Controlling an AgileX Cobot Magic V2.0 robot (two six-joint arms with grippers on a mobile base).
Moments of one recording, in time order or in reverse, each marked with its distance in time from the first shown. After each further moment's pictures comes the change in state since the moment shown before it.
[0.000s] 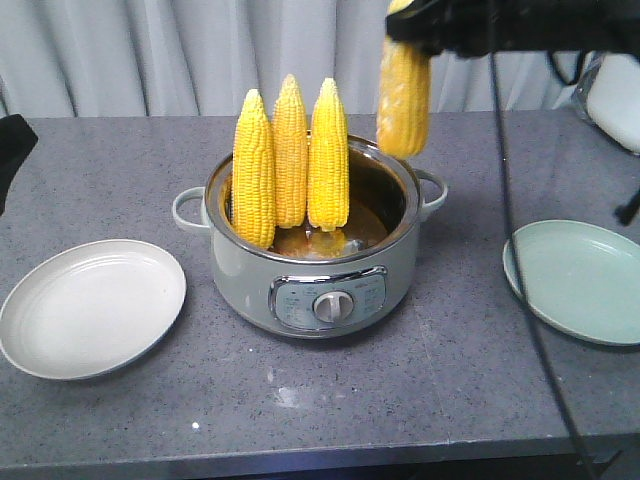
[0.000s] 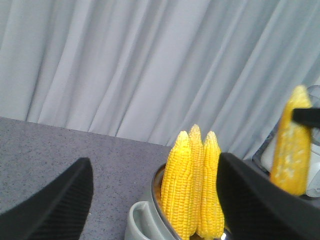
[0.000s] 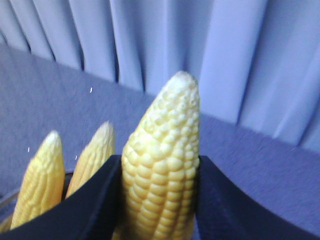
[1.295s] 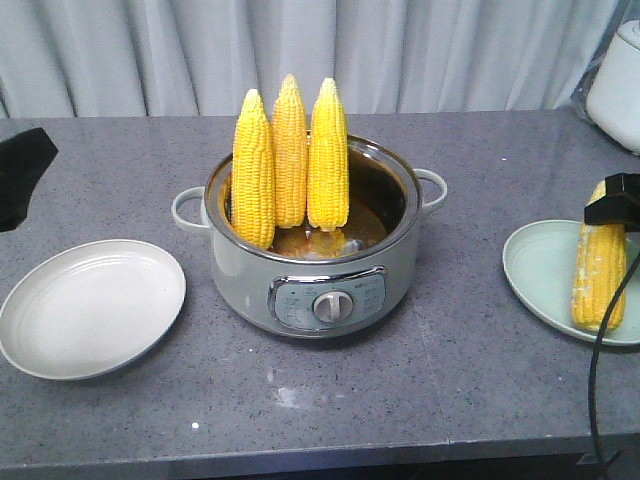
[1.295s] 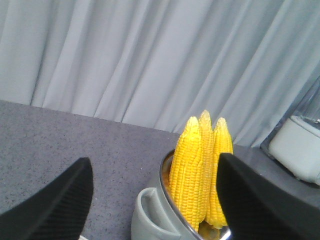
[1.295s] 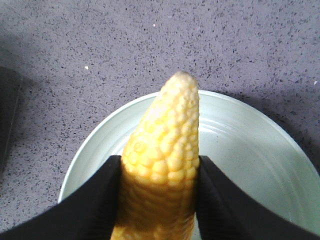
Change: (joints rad) left arm 0.000 0.060 0.000 0.000 0.003 0.000; right arm -0.594 0.112 0.340 0.003 0.385 -0.065
